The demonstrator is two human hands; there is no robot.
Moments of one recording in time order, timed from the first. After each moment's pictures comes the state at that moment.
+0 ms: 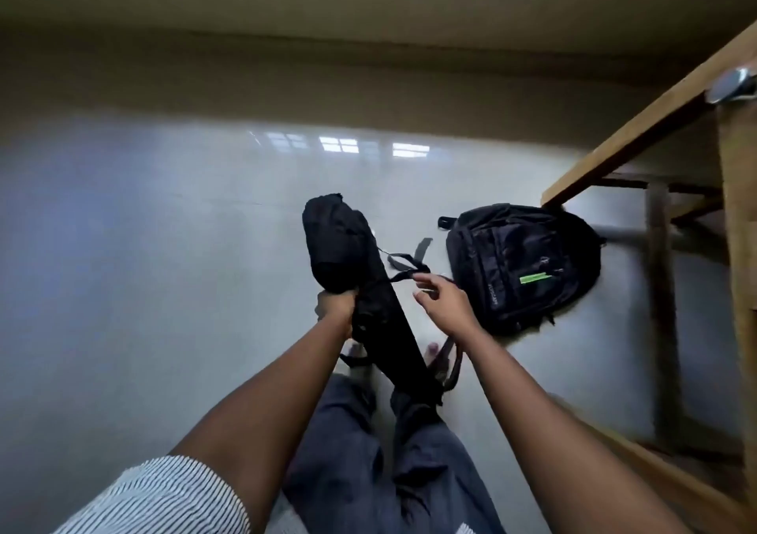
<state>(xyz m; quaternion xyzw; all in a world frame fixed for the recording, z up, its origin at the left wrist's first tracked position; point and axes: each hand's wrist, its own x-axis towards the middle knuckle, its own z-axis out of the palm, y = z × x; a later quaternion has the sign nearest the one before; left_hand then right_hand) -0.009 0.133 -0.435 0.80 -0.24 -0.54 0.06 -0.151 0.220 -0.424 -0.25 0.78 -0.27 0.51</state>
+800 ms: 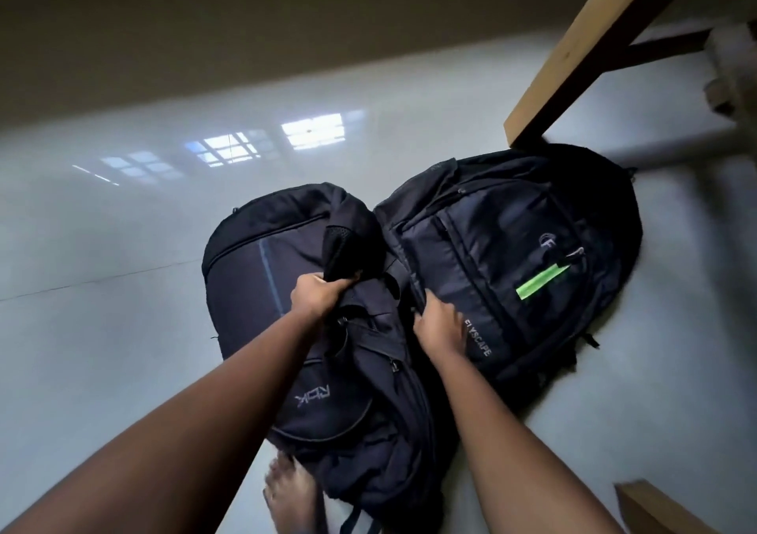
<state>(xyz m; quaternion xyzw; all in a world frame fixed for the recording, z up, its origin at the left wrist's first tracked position) -0.231 0.053 -0.866 0.65 -0.54 -0.52 -0.09 -0.319 0.202 -0.872 -0.10 0.90 -0.08 0.42</state>
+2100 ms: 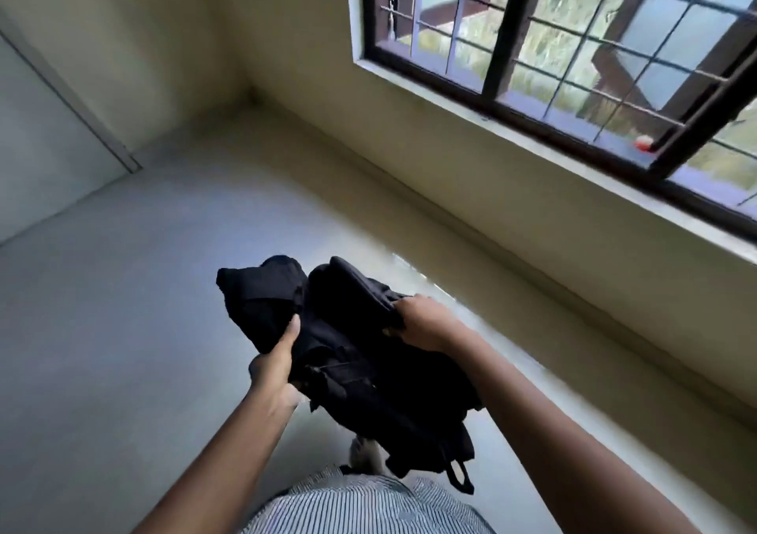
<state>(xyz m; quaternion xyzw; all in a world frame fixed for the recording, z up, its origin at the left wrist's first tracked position) 0.236 -0.121 -0.226 0.67 0.08 -0.53 0.51 0.049 -0.200 -0.198 -0.81 0.50 0.11 0.28</state>
